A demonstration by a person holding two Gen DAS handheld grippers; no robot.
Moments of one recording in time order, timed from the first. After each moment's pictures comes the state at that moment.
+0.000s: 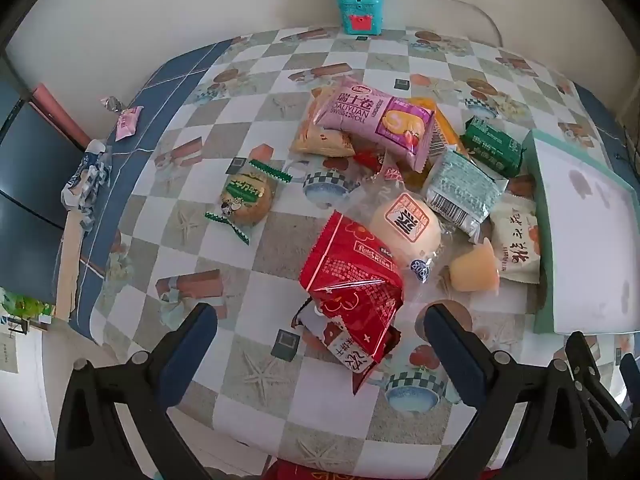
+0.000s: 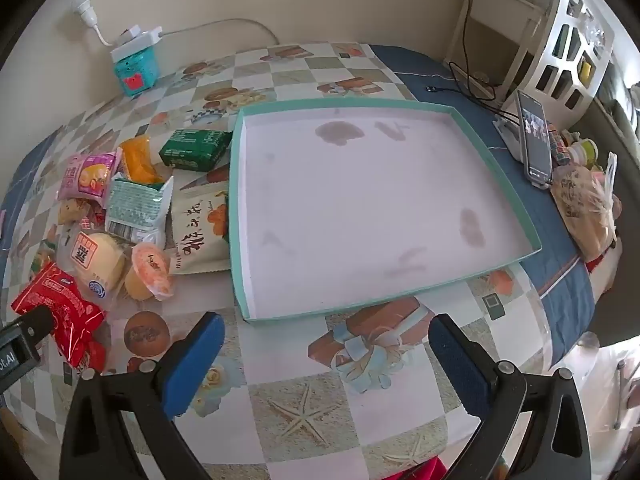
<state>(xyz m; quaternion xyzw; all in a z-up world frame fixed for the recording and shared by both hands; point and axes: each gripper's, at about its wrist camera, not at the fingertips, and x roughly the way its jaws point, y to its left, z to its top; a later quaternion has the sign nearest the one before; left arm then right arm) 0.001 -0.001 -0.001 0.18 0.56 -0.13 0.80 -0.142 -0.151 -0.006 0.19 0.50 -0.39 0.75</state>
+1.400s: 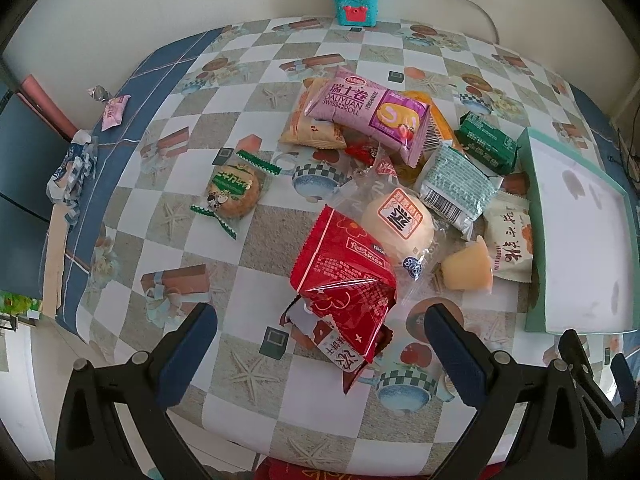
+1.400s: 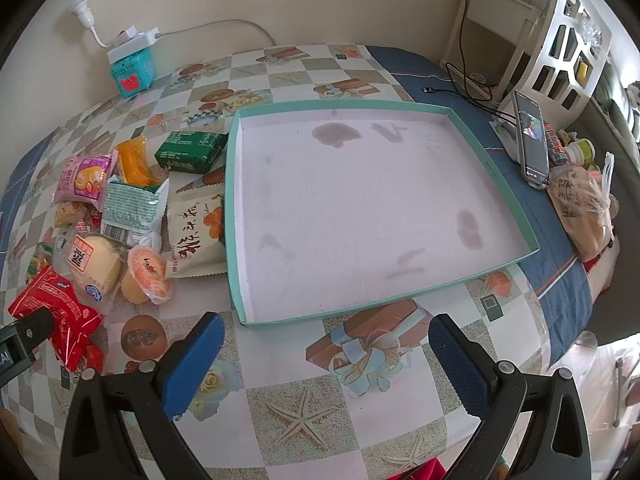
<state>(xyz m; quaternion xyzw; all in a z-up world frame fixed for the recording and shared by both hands) 0.004 0.000 -0.007 0.17 0.57 -0.14 0.79 -0.141 -0.152 -0.008 0.19 0.49 -0.40 0.75</state>
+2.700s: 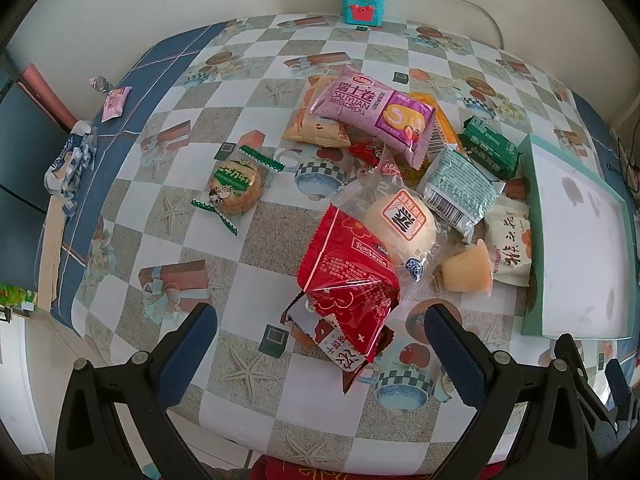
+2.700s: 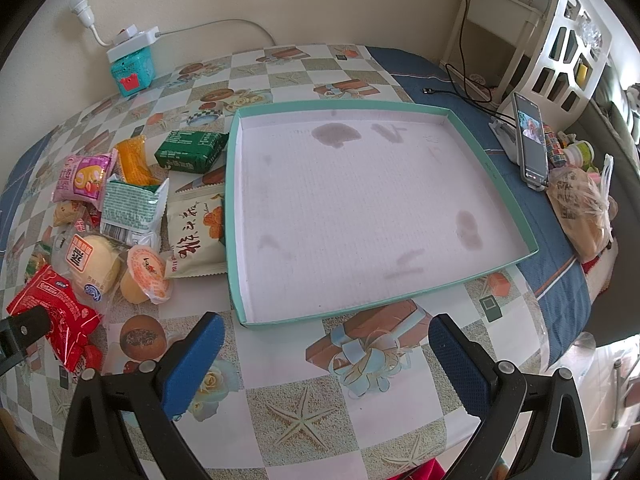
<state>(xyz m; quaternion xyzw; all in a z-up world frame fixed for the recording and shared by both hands) 0.009 0.004 -0.005 0.15 0.57 -0.14 0.79 -0.140 -0.151 -0.009 0.19 0.49 -0.40 0.75</state>
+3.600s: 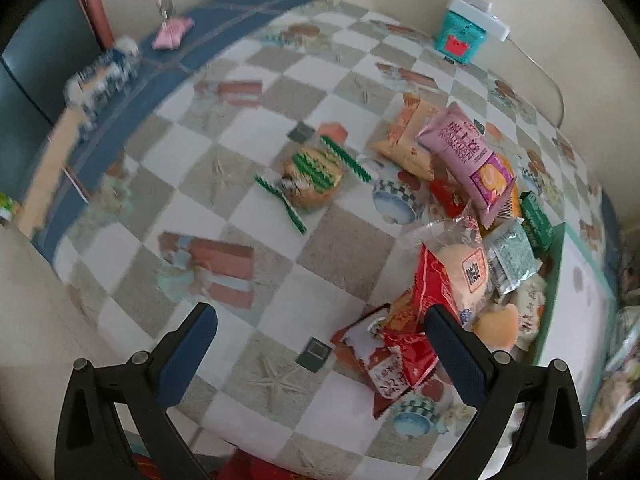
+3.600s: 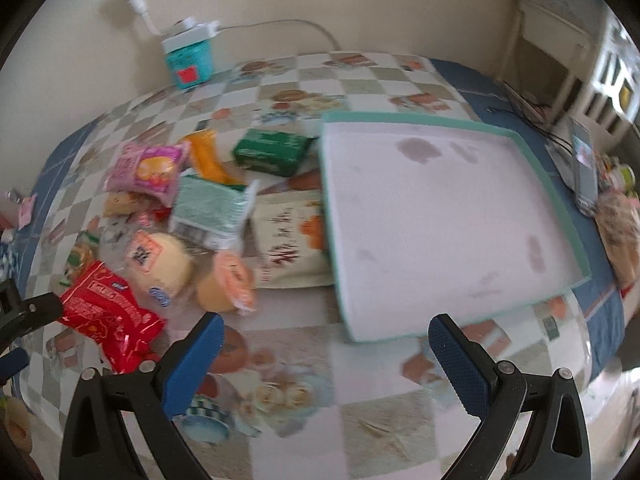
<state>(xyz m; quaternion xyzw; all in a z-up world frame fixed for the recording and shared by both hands) 0.051 0.073 -0.015 -0.01 0.61 -0.09 0.79 -0.095 -0.120 -0.011 0.18 0.49 -0.32 0.79</state>
